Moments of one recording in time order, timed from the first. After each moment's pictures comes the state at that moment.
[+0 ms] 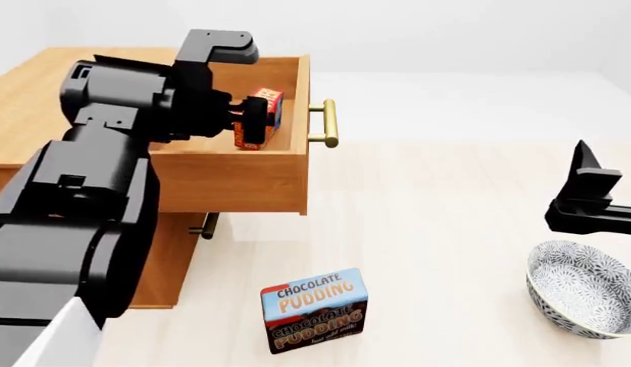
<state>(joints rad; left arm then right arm) -1.64 -0.03 0.15 -1.28 0.03 -0.89 0.45 0.38 0.90 0.39 -0.78 1.44 0.97 0.84</state>
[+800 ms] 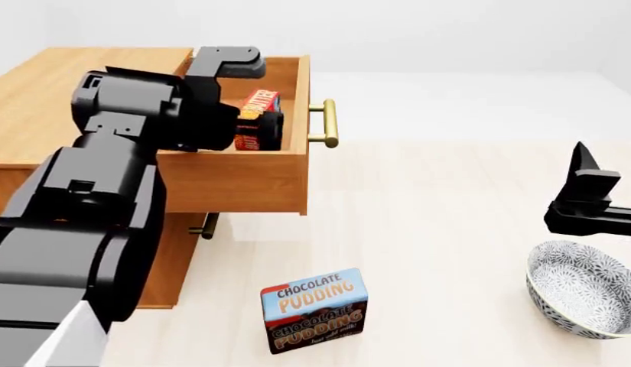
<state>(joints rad) -1.62 -0.02 0.16 -1.30 0.00 -0.93 0.48 0.37 0.90 0.39 -0.78 1.45 0.96 0.84</state>
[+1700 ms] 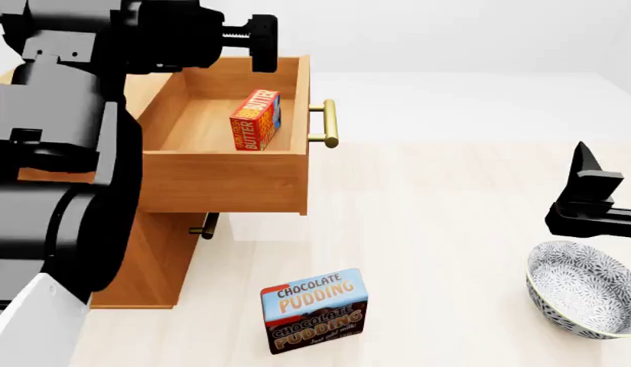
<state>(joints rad) -1.78 -0.02 0.10 -1.17 -0.03 -0.96 0.35 0.36 0.92 0.40 -0.79 1.48 0.95 0.86</state>
